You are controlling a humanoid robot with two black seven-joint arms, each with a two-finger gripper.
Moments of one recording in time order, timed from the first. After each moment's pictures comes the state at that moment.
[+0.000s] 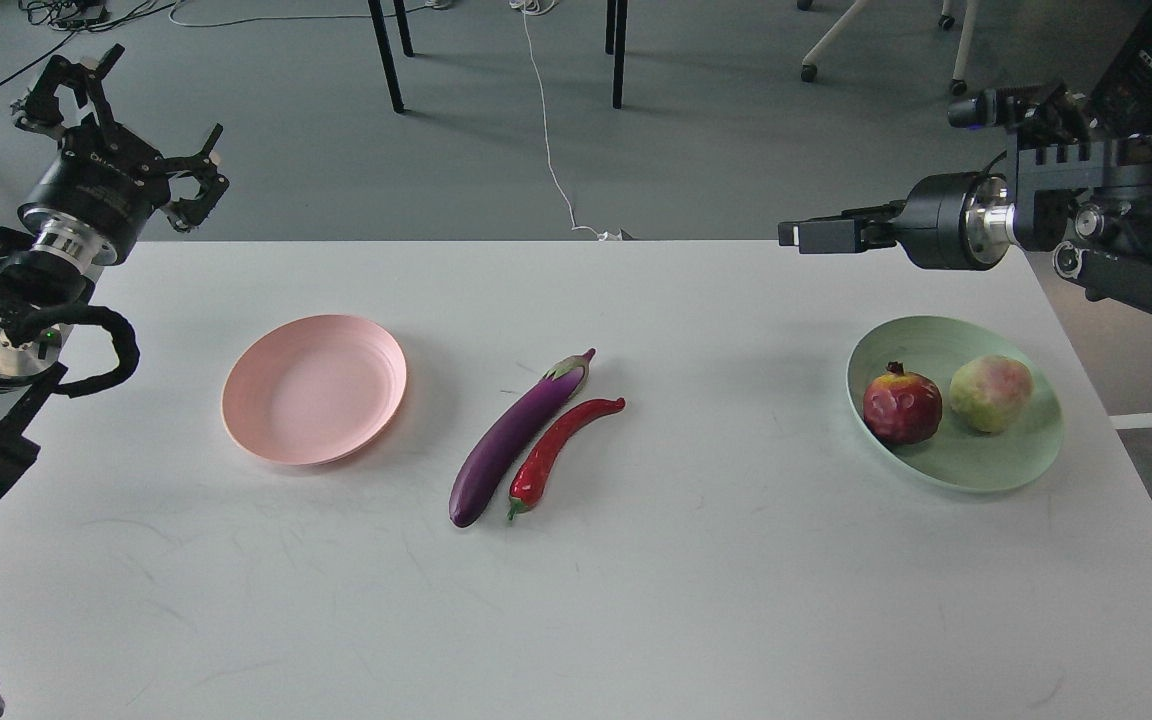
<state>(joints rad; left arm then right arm) -0.77 0.53 -0.83 -0.72 -0.10 -0.44 -0.19 1.44 -0.51 -0.43 0.81 -0.90 0.16 0.49</state>
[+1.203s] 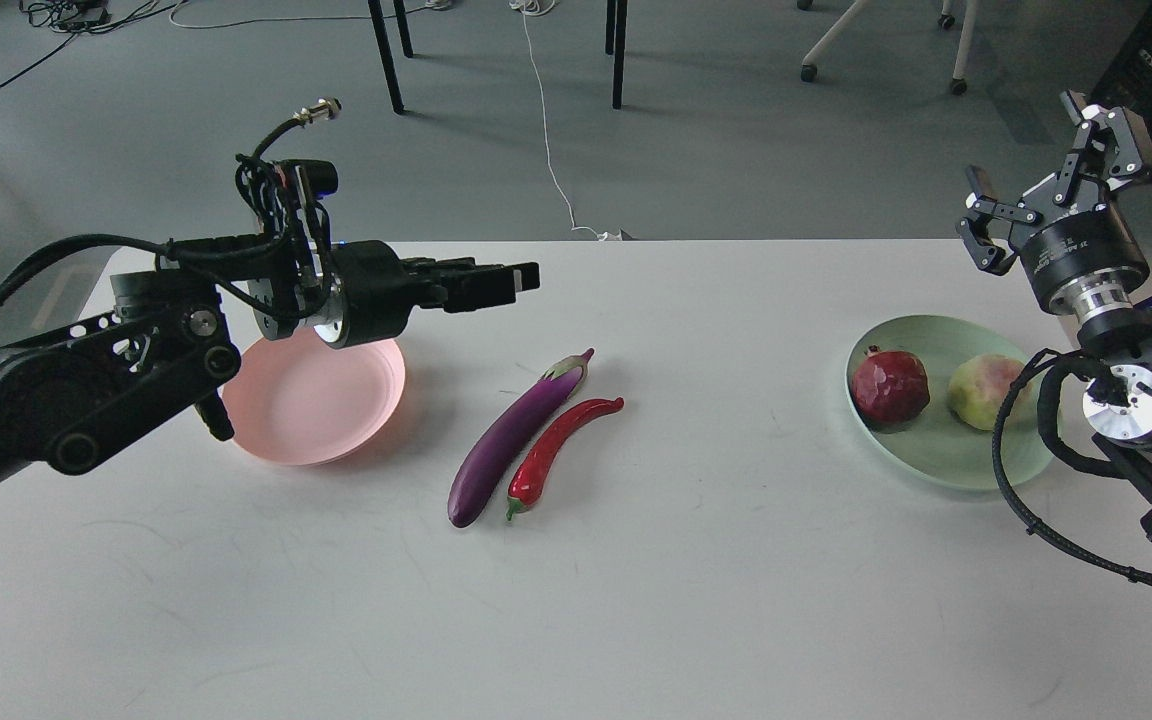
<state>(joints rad) -0.90 0.51 -0.45 -1.26 1.54 -0.36 -0.15 0.60 -0.54 0.76 0.87 0.02 0.26 0.49</state>
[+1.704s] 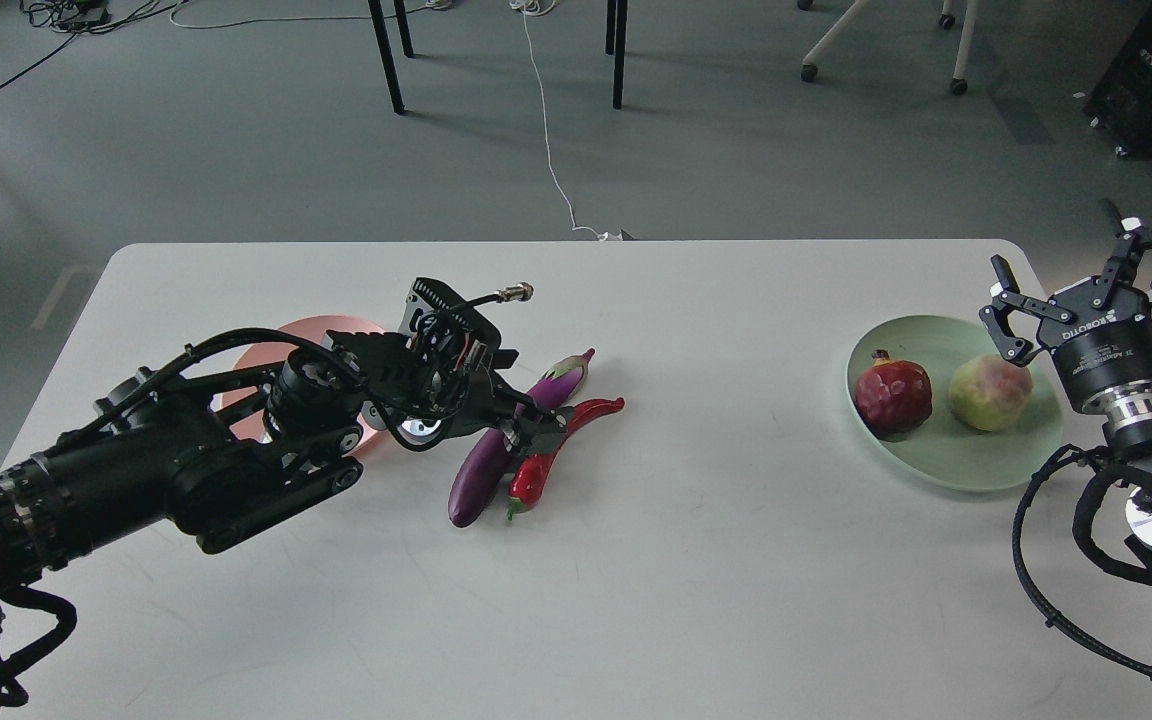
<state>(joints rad) -0.88 0.26 -0.26 -1.08 2.01 -0.30 -0.07 0.40 -0.54 0.89 0.85 0.04 0.49 0.49</state>
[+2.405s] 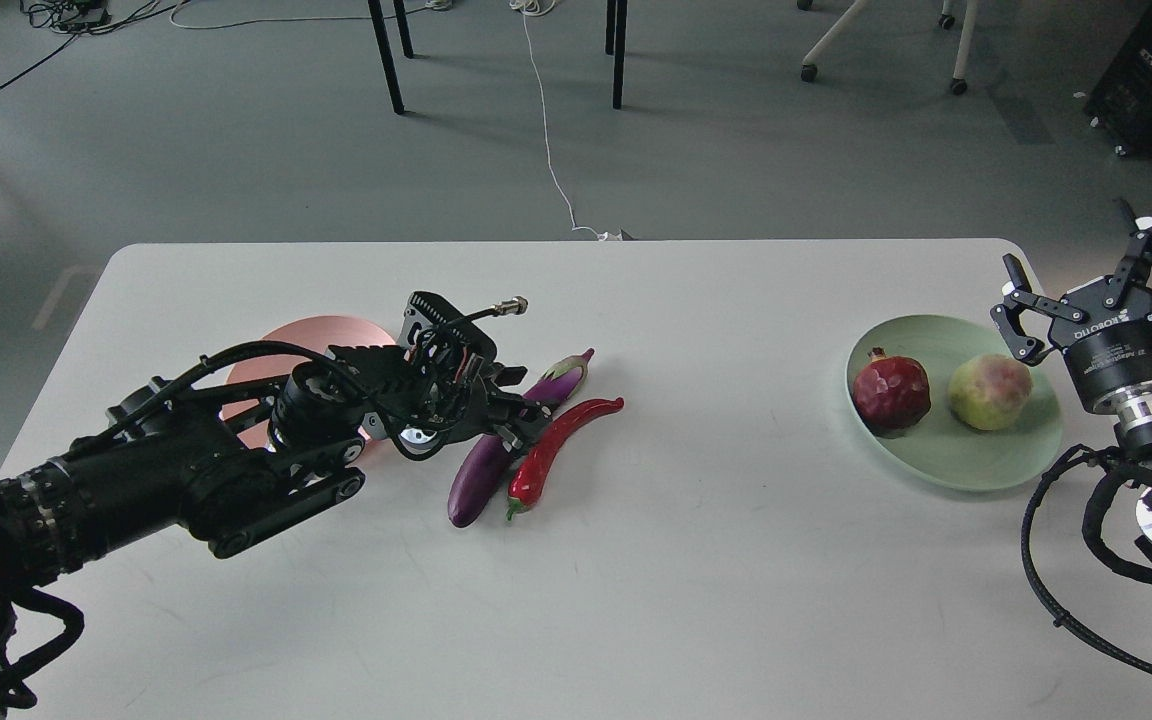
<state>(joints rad) -0.88 0.26 -0.23 -1.03 1.99 -0.26 -0.08 0.40 -0.55 0.90 0.85 0.04 0.49 0.49</state>
